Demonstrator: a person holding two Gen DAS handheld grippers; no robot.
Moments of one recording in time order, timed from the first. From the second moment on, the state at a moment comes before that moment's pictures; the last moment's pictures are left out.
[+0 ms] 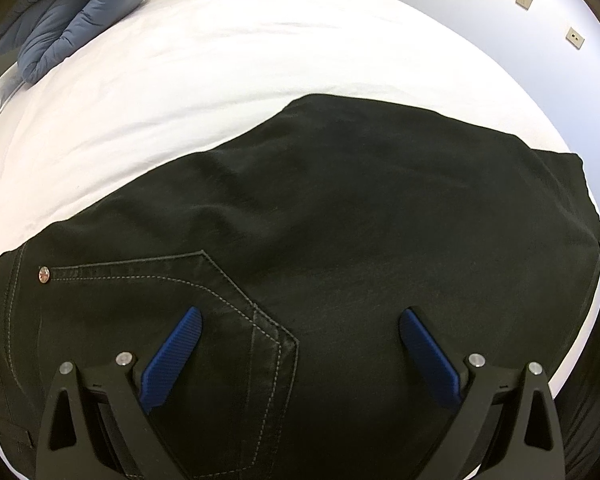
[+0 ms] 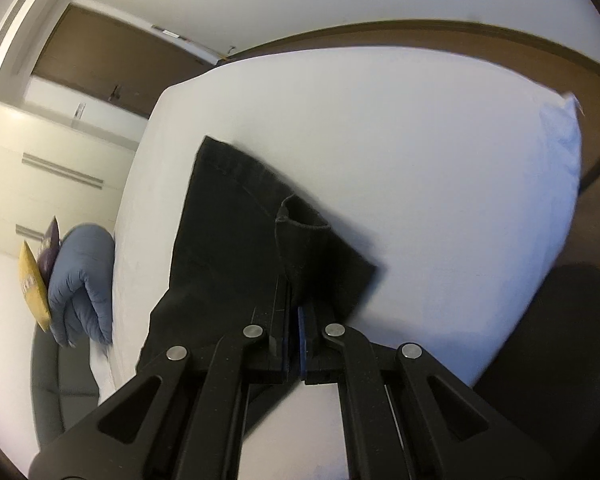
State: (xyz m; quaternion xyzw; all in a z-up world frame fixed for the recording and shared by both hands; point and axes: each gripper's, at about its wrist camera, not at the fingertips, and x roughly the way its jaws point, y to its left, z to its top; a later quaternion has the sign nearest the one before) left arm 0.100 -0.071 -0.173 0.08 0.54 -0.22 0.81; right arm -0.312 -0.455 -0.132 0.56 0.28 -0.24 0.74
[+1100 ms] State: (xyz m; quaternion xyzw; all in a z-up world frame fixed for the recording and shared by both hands) left arm 0.020 -0.034 -0.163 0.09 0.52 -0.25 0.81; right arm -0.156 -0.349 -0.138 0.43 0.50 -0.08 0.75
